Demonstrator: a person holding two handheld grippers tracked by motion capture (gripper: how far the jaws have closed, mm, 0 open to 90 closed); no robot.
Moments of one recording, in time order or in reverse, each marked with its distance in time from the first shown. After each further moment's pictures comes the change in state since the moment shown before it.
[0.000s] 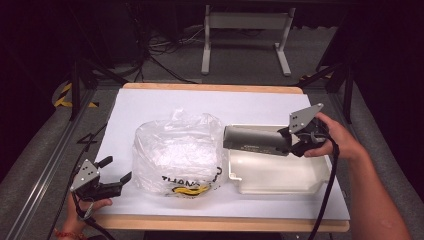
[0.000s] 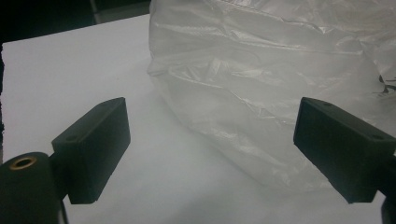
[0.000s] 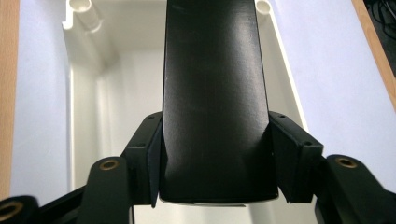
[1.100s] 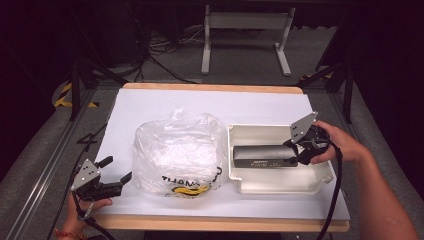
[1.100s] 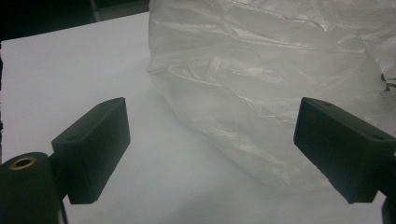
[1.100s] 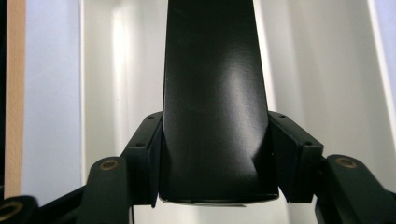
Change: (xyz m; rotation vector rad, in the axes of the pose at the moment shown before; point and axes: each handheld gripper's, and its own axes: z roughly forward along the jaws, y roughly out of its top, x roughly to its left) left arm 0.000 0.000 0.001 0.004 -0.001 -0.002; right arm -0.003 -0.030 0.023 0.140 0.137 -0.027
